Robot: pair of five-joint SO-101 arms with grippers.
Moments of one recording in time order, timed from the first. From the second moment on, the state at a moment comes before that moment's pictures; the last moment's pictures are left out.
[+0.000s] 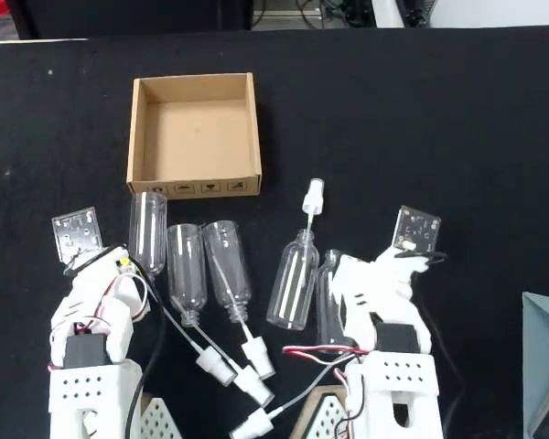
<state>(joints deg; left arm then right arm) -10.5 -91.5 96.5 45.6 8.4 2.3 -76.4 97.2 36.2 -18.3</state>
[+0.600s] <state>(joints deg) -10.5 -91.5 96.5 45.6 8.4 9.8 -76.4 87.2 46.2 -3.2</state>
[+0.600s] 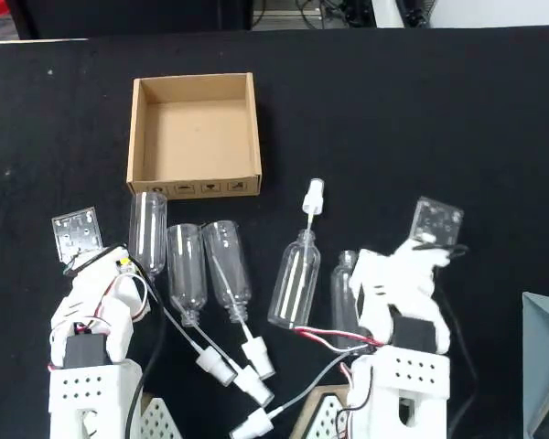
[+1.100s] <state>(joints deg) -10.5 -91.5 96.5 45.6 8.4 10.0 -76.3 72.7 61.0 15.7</state>
